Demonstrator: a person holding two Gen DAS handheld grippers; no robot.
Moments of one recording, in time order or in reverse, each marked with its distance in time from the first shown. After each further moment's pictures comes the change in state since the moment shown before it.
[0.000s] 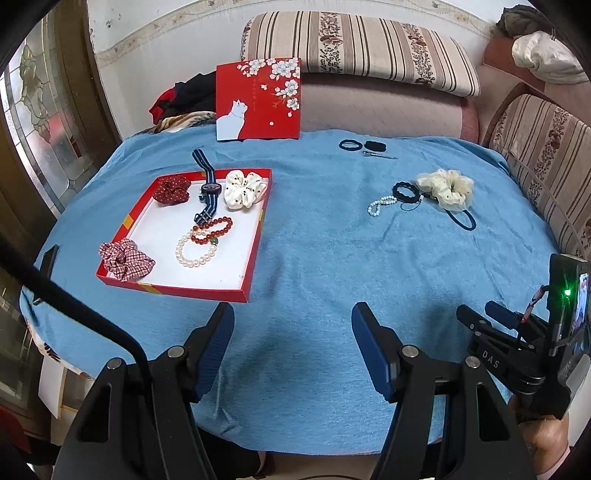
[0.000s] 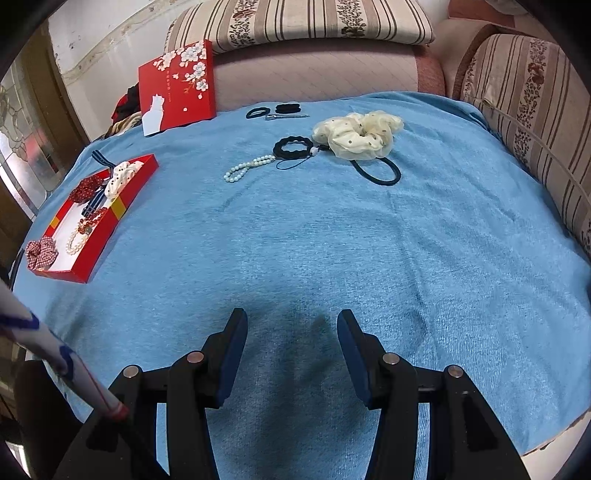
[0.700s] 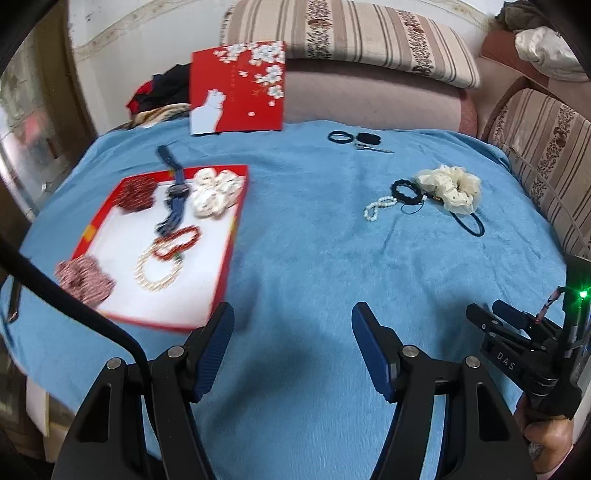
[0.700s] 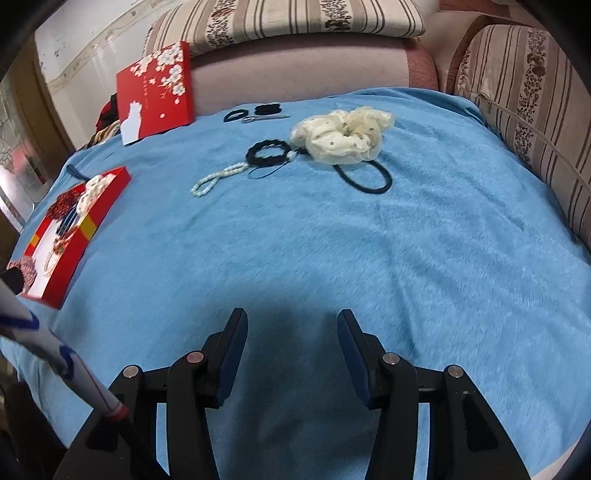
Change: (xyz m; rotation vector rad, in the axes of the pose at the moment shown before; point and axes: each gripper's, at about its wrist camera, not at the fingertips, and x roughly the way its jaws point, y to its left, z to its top) left arm 0.067 -0.007 0.029 0.024 0.020 -0.074; right arm 0.035 -0.025 0.023 0.031 -0.013 -0.021
